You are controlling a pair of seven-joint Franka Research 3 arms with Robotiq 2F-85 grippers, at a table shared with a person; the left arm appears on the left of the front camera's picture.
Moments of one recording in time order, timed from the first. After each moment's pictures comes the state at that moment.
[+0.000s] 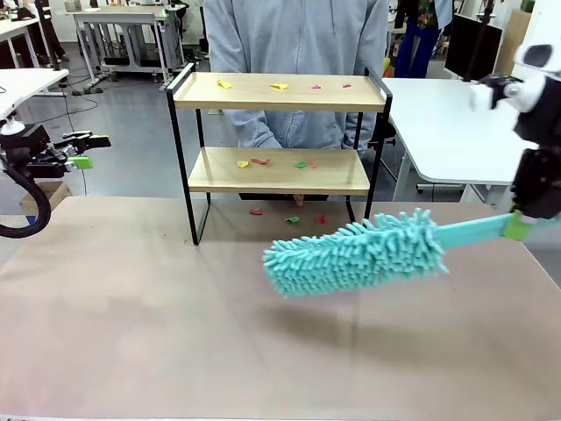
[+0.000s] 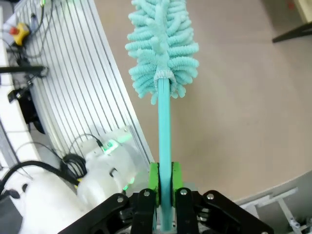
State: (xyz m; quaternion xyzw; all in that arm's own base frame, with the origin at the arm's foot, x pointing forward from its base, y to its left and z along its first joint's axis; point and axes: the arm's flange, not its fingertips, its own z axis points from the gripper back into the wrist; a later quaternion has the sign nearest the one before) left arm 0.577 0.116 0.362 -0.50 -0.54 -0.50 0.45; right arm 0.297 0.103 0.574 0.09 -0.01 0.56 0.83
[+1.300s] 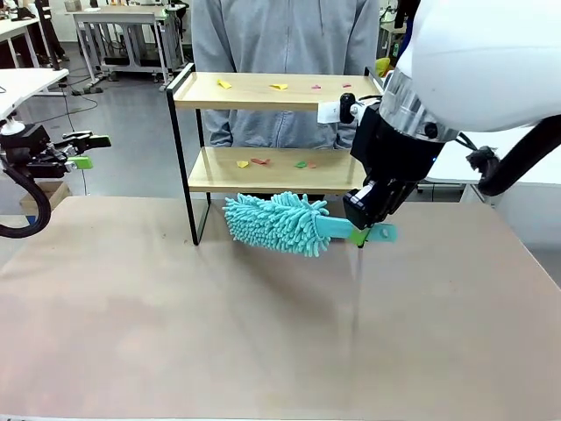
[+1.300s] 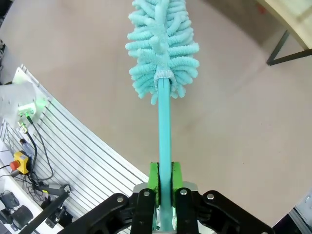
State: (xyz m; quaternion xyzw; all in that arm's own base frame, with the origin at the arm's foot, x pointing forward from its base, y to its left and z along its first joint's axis) left arm 0.577 0.117 0.362 -0.50 -0.54 -0.50 0.45; right arm 0.302 0.270 0.533 0.07 -0.07 0.32 0.94
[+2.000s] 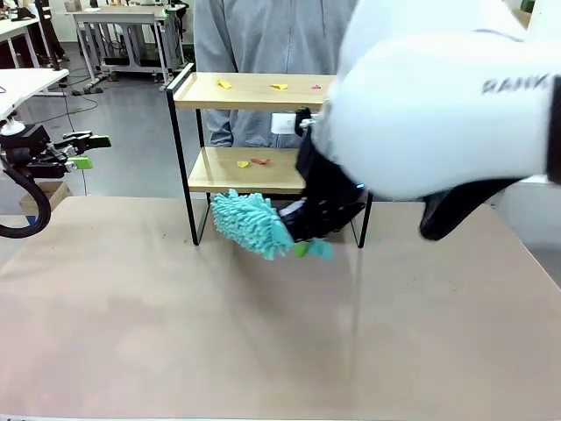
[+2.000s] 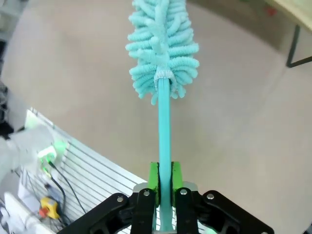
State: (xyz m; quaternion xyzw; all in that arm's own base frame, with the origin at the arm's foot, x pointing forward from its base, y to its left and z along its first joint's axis) left arm 0.578 0.117 0.362 -0.50 -0.54 -0.50 0.45; right arm 0.282 0.357 0.508 0.09 -0.11 0.21 0.97
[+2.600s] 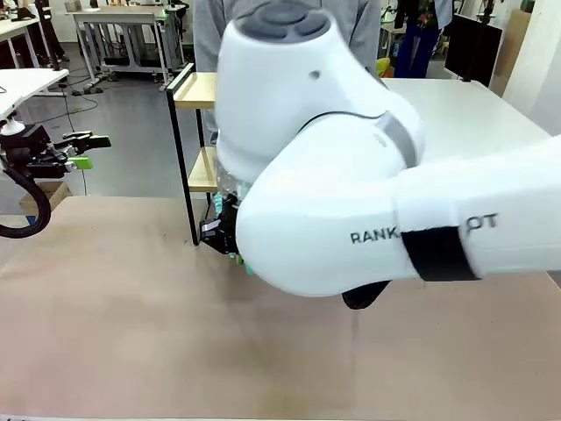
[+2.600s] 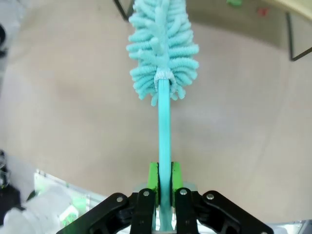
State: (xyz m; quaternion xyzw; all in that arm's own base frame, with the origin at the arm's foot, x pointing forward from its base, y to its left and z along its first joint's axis) left arm 0.578 0.117 0.362 -0.50 -0.54 -0.50 0.45; right arm 0.271 0.447 0.474 0.06 -0.18 0.07 0.98
